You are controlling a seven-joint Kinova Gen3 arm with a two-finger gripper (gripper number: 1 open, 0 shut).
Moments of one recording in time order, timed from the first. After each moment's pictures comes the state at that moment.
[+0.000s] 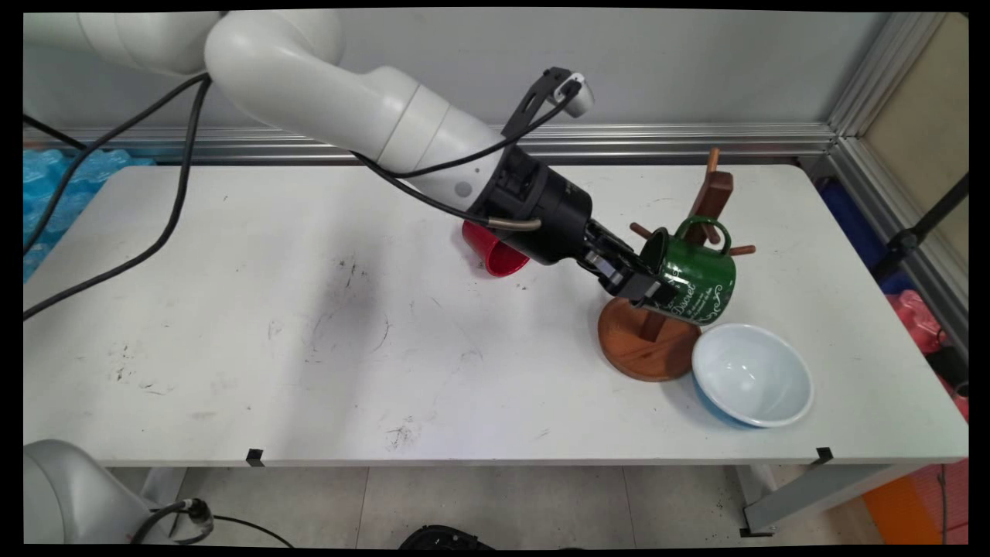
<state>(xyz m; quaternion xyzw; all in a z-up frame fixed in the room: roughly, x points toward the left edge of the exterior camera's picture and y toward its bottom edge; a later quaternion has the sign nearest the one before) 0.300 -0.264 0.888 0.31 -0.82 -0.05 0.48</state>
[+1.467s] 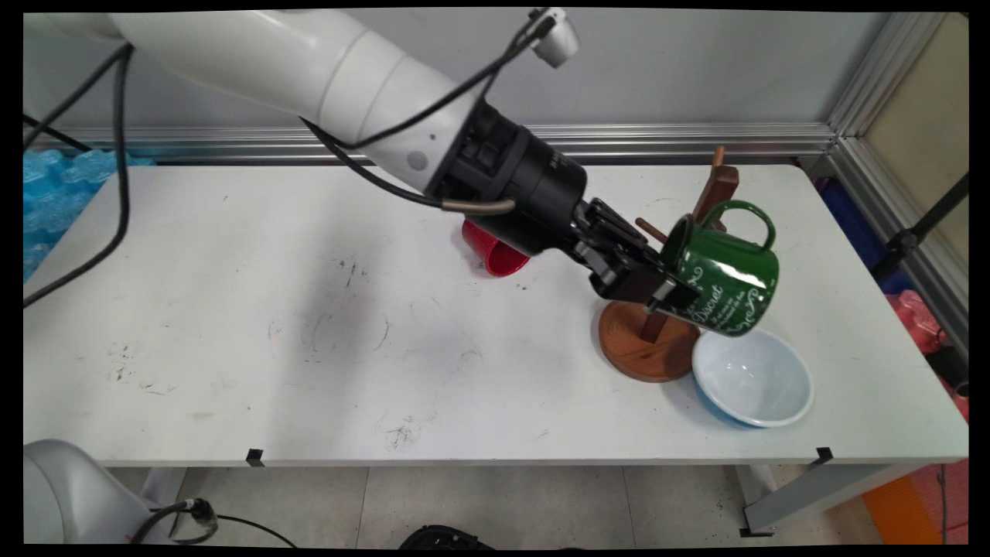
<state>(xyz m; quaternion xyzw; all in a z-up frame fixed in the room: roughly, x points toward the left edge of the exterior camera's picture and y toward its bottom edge) 0.304 -0.224 0.943 0.25 -0.83 -0.06 0.50</state>
